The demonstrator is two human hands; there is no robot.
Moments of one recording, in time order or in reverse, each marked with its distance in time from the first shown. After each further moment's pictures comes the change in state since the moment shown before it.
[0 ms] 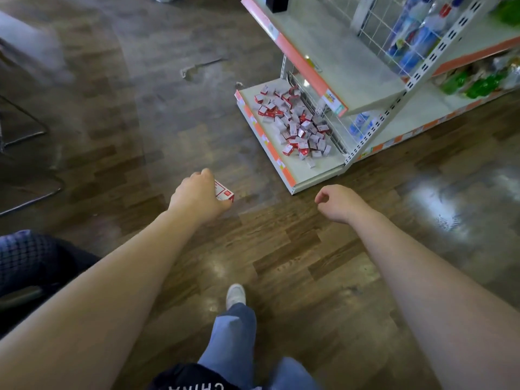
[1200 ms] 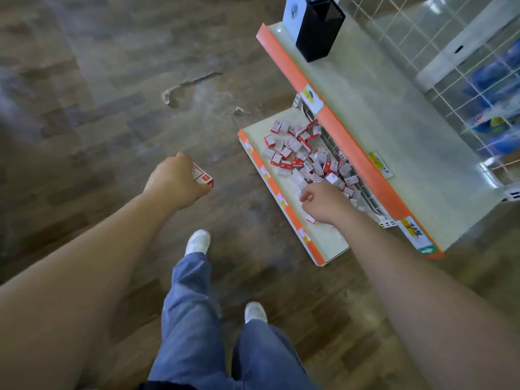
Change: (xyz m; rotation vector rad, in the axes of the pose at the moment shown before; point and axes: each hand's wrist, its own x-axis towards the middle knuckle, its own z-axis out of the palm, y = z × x) left_hand 0.538 -0.036 -0.151 -0.031 -0.079 -0.008; right_hand 0.456 -0.220 -0.130 0.018 -0.050 0.046
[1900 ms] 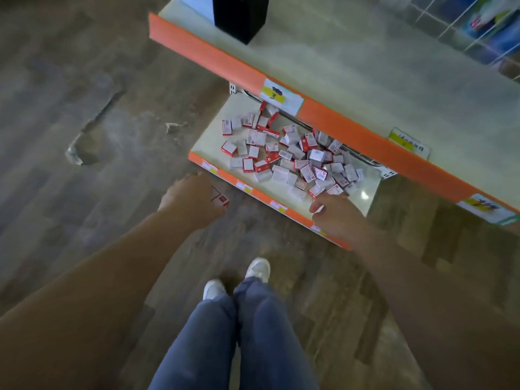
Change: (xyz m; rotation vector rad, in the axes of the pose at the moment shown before) left_hand 0.249 0.057 0.064 0.382 -0.315 0.489; right_hand 0.144 0.011 0.048 0.395 0.099 0.445
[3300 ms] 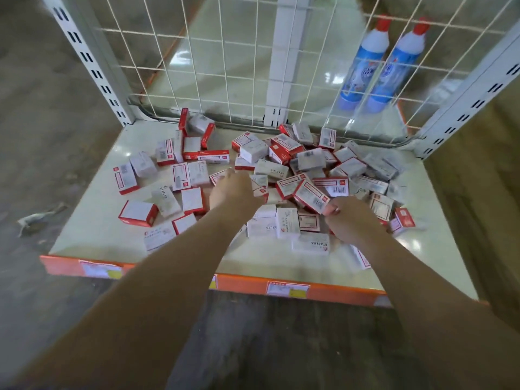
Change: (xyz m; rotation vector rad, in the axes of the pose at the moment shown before) left_hand 0.406 0.115 0.275 0.076 0.176 0.435; right_hand 0.364 0.166 0.187 0.214 0.447 0.262
